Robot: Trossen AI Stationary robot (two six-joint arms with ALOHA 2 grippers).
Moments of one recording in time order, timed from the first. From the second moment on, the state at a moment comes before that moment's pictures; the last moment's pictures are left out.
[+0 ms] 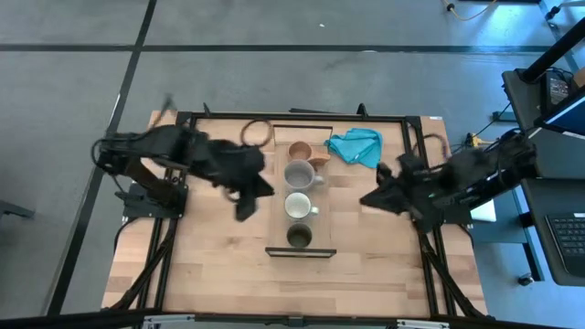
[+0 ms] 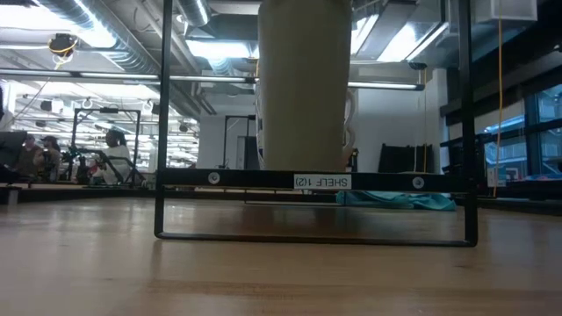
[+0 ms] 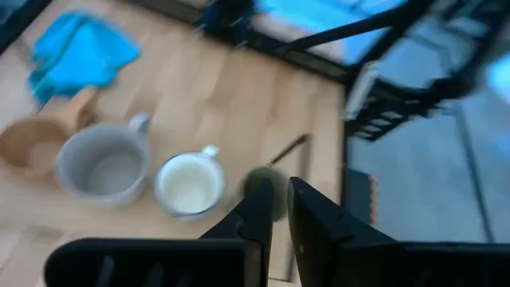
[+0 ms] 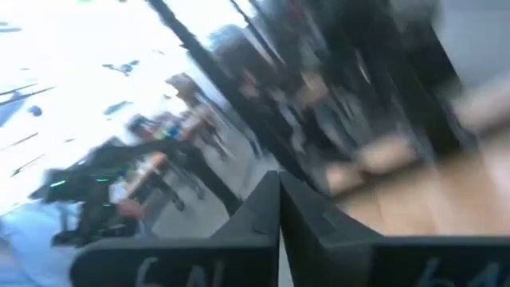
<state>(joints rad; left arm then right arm) -0.25 1.53 2.01 -1.17 -0.13 -0.53 0.50 1.03 1.23 -0.13 0.23 0.66</state>
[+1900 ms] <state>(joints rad) -0.48 0.25 0.44 0.08 -0.70 -0.10 0.13 0.00 0.35 -0.08 0.07 0.36</state>
